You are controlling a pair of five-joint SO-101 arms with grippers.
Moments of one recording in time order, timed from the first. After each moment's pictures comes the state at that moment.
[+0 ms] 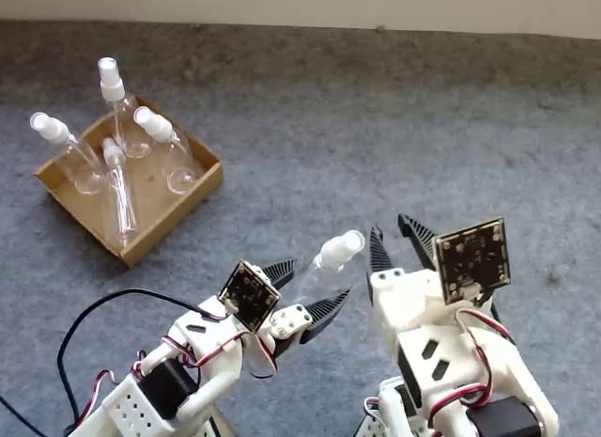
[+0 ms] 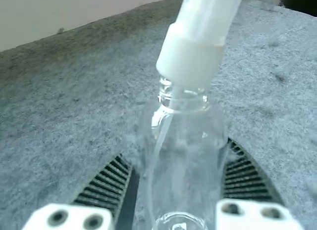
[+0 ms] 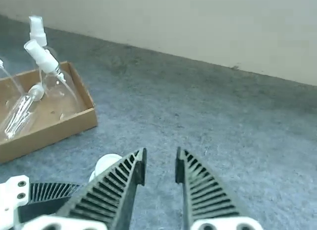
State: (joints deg) left arm 41.4 -103.5 95.9 33.3 8.2; right arm -18.2 -83.4 39.9 72.6 4.4
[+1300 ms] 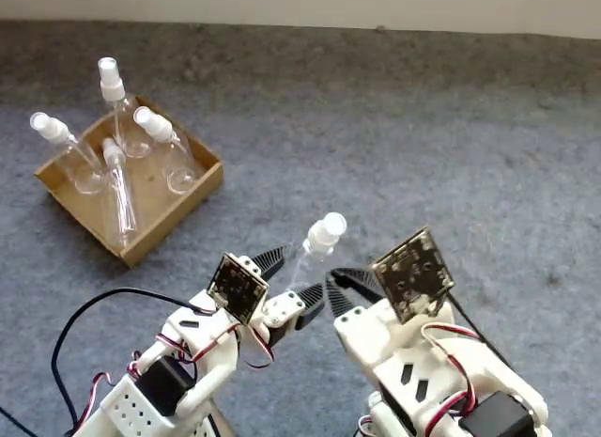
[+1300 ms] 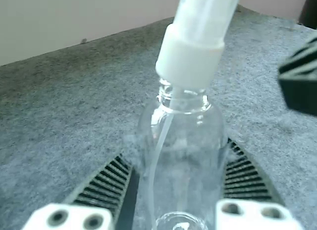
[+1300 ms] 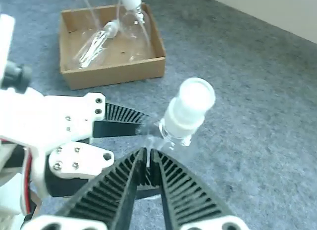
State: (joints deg) left arm 37.8 -103.5 95.9 30.7 8.2; right arm -37.7 -83.4 41.0 82.2 4.7
